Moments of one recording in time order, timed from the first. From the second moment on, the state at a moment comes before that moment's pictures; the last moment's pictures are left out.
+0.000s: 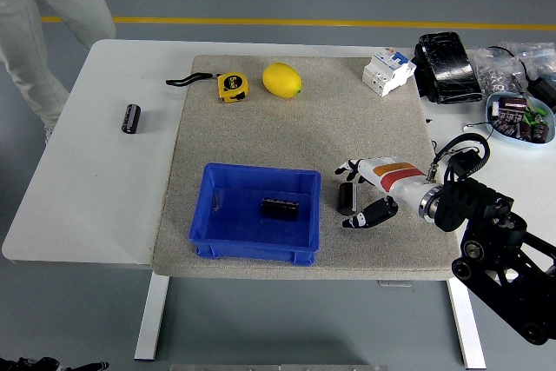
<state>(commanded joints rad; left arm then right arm) -0.19 0.10 -1.17 -0.23 1.44 -0.09 0.30 0.43 -0.28 0.80 1.36 -2.05 0.12 -0.19</state>
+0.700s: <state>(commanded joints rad) -0.20 0.10 -1.16 -0.23 1.42 -0.09 0.30 0.45 -0.26 0.76 1.26 -2.06 0.03 -0.19</state>
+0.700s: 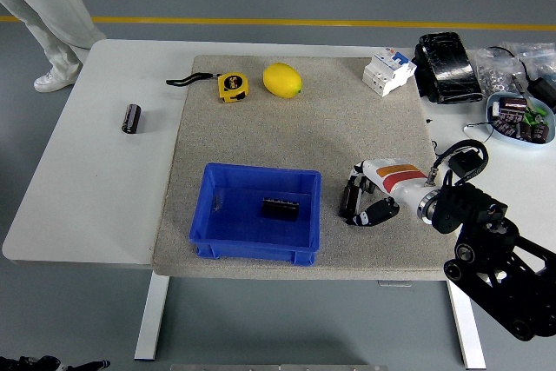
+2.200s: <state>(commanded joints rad) -0.20 0.11 -1.16 -0.23 1.42 -0.09 0.30 0.57 -0.29 0.76 1.55 -2.00 0.05 -0.20</state>
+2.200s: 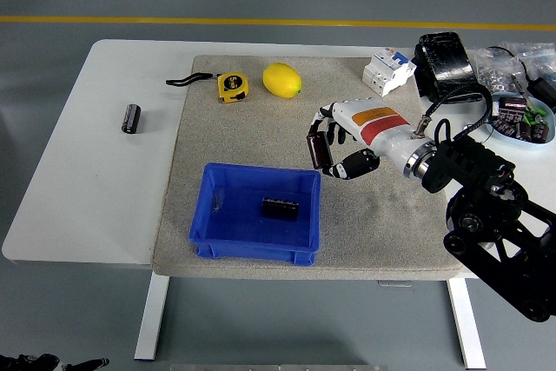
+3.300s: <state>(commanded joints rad) -0.20 0.11 -1.19 -0.23 1.46 -0.10 0.31 0.64 -0.24 0.64 1.49 -1.96 0.13 -0.17</state>
